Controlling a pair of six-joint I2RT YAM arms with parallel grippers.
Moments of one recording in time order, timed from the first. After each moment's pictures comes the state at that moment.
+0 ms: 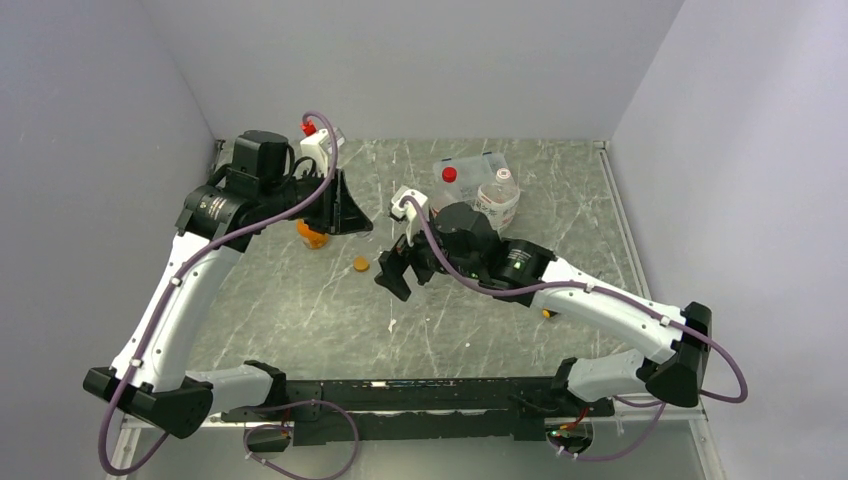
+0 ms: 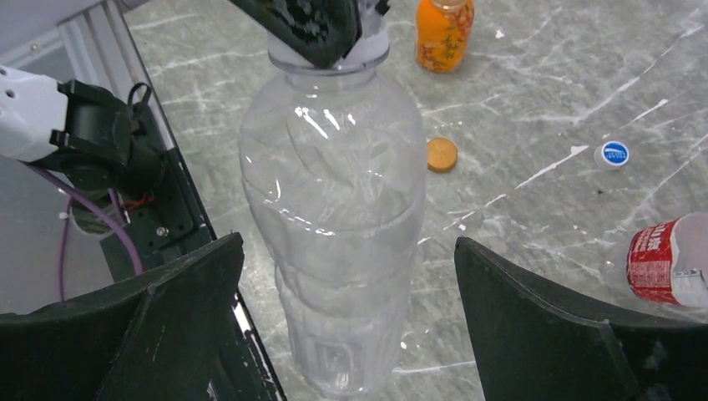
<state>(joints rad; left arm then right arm) -0.39 1.22 1.57 -0.97 0.59 -0.29 1.04 1.28 1.24 -0.35 -0.08 0.08</state>
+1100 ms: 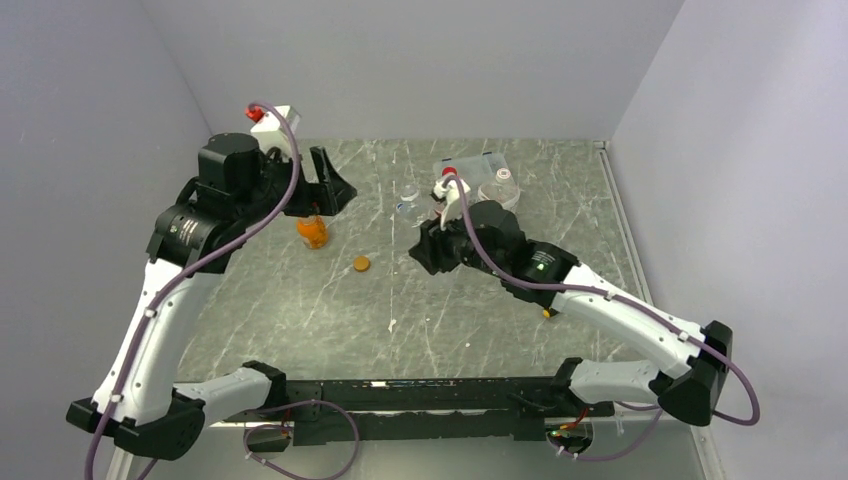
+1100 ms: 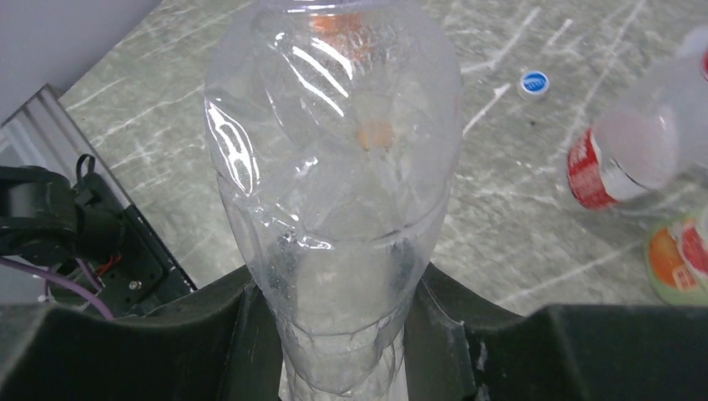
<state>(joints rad) -0.39 1.14 1.59 -0.87 0.23 -0.39 0.94 1.19 1.13 -0.33 0.04 0.23</state>
